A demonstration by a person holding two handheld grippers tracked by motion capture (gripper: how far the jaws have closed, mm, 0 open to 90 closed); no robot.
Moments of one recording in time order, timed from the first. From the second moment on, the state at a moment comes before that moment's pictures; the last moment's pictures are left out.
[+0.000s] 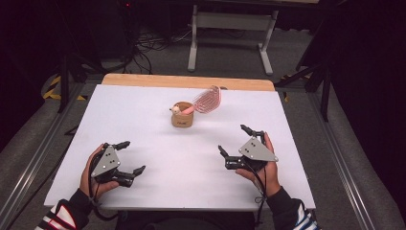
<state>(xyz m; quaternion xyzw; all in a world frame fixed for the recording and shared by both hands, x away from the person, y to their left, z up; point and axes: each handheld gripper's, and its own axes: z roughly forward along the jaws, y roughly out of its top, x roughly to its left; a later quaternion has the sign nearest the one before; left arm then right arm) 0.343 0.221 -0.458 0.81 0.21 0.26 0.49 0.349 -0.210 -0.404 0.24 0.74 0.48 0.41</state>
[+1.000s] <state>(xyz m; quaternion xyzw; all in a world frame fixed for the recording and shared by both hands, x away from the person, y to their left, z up) 0.343 0.219 -0.458 0.81 0.21 0.25 0.49 0.339 -0.255 -0.449 0.26 0.76 0.44 0.41</state>
